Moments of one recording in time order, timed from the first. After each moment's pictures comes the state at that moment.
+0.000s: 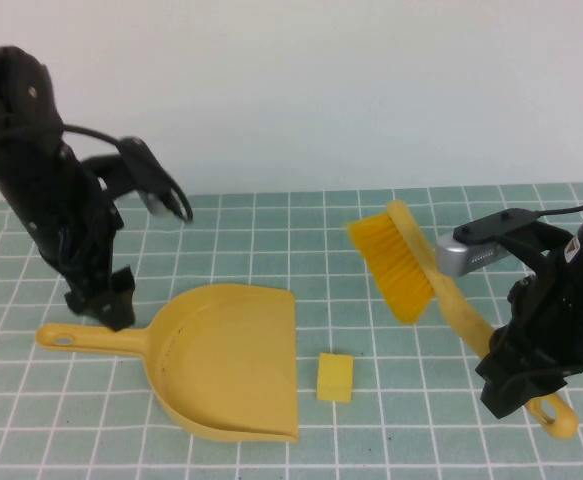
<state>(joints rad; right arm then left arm) 0.43 1.60 -1.18 0.31 1.19 -0.30 -0.26 1.80 -1.52 -0.08 1.23 0.88</state>
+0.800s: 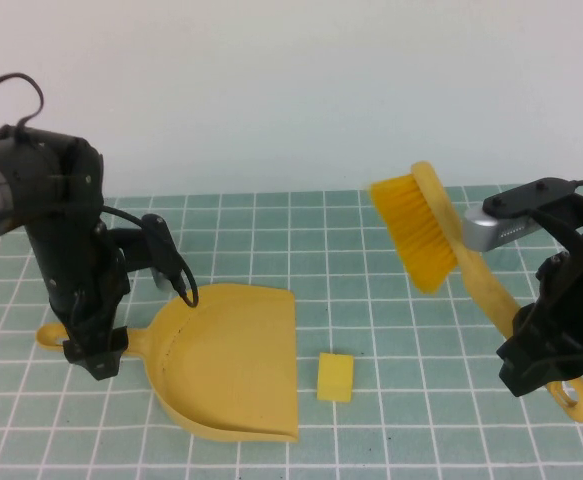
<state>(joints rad) 0.43 1.50 -1.18 0.26 1.19 -0.23 -0.29 1.91 -1.39 0.09 1.09 0.88</state>
